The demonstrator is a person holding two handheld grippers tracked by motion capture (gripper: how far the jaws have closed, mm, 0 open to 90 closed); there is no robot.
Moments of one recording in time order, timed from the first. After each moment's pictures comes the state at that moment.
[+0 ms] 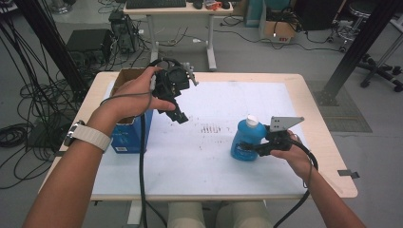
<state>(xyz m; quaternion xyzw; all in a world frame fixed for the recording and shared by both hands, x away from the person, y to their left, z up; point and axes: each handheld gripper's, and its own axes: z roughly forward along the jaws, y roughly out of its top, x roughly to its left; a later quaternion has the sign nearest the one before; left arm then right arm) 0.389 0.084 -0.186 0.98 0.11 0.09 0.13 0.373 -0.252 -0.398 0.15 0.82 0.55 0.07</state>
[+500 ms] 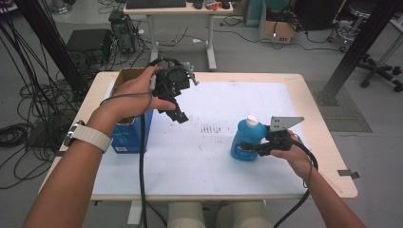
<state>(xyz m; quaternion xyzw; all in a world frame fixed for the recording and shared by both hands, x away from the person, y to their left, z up) 0.388 0.084 -0.184 0.98 0.11 0.09 0.13 0.373 -0.253 -0.398 0.15 0.82 0.55 0.07</state>
